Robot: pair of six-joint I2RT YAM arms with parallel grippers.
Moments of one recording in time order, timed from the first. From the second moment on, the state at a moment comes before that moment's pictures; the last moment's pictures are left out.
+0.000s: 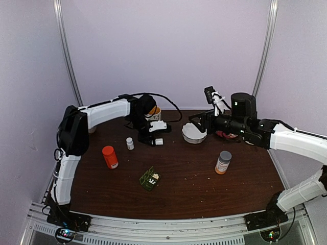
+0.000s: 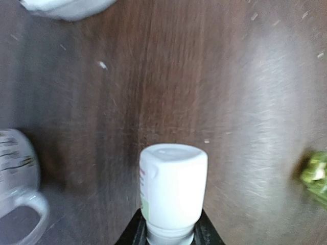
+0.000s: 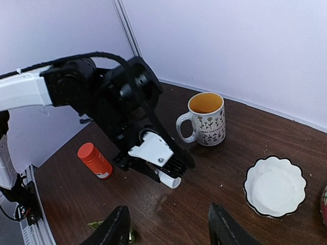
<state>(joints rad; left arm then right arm) -0.65 2.35 2.08 -1.04 0.25 0.83 0.70 1.29 0.99 0.04 -0.13 0.24</state>
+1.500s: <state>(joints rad) -0.98 1.59 1.67 -0.86 0.04 0.65 0.86 1.36 1.07 0.07 -0.44 0.66</state>
